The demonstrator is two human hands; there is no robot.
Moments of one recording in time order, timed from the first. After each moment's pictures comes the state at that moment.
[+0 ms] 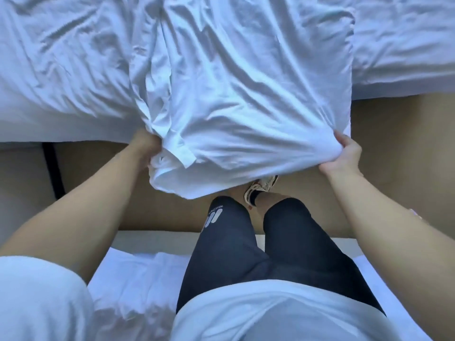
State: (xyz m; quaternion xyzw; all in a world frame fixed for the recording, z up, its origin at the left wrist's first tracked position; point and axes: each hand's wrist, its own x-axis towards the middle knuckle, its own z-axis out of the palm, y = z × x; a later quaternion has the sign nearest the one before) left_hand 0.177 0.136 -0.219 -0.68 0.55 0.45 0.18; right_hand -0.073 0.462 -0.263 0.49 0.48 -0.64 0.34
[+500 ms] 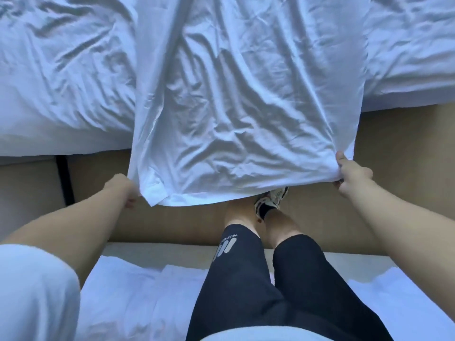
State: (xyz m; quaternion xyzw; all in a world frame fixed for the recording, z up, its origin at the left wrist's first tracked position) left_hand 0.274 0.111 -0.243 -0.83 0.45 0.21 0.27; right_hand -0.079 0.495 -0.333 0.46 0.71 -0.41 0.34
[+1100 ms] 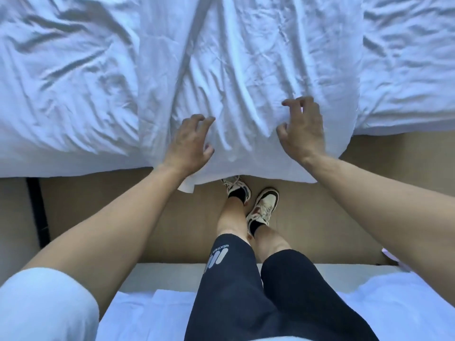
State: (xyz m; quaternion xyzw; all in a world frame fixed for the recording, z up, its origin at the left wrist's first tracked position) left_hand 0.101 0.112 -0.268 -0.27 0.92 0.25 0.14; right_hand -0.107 0.309 -0.272 -0.31 0.92 -0.15 0.20
